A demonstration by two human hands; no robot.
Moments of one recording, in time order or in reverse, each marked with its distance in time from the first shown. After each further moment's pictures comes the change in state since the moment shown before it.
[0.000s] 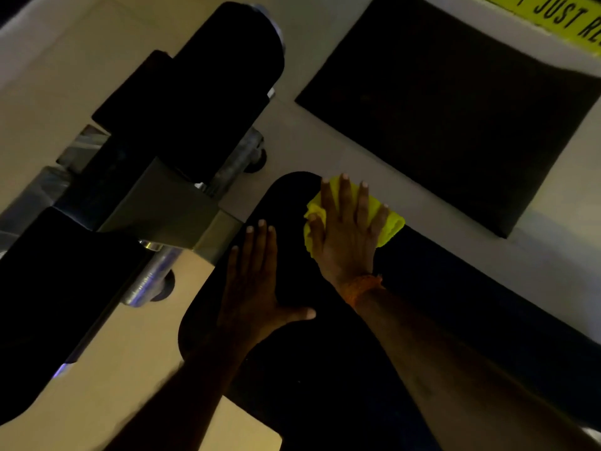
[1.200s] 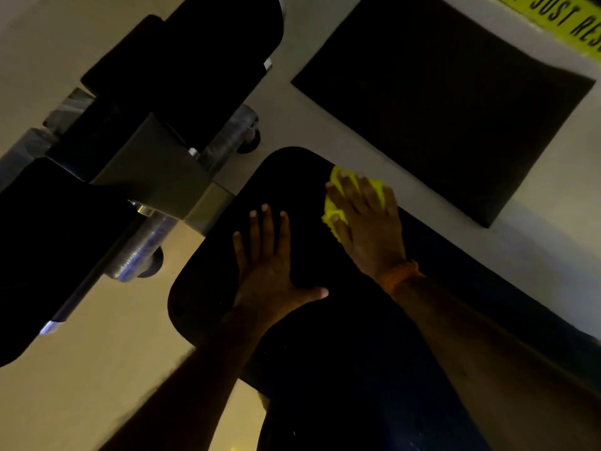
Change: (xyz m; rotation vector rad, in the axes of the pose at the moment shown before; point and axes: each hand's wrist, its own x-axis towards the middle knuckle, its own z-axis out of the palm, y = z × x) left_hand -0.015 0.044 0.013 -0.059 0.014 -0.061; right_hand -0.018 0.074 -0.019 -0.133 0.004 -0.333
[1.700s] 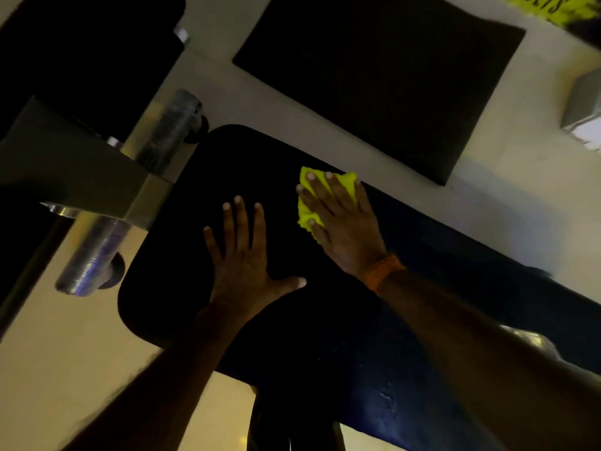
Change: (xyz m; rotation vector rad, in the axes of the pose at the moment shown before) left_hand -0.012 0.029 0.019 0.084 0.007 0.094; right_hand -0.067 0.026 0.001 -0.004 -0.018 -0.036
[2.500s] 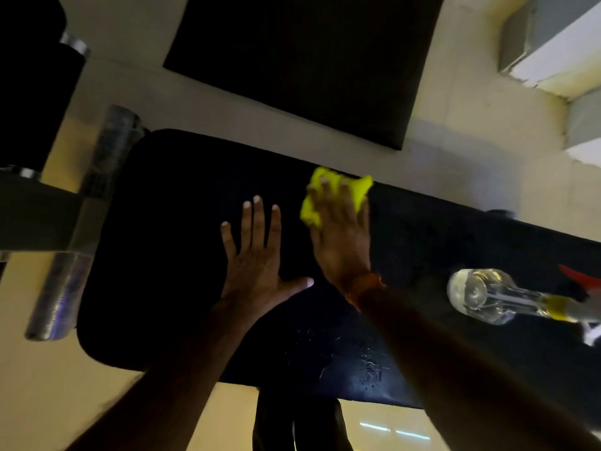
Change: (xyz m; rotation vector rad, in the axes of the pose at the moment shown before) left_hand 0.000 0.066 0.015 0.123 -0.088 0.311; right_hand -0.076 -0.004 0.000 0.122 0.076 0.560
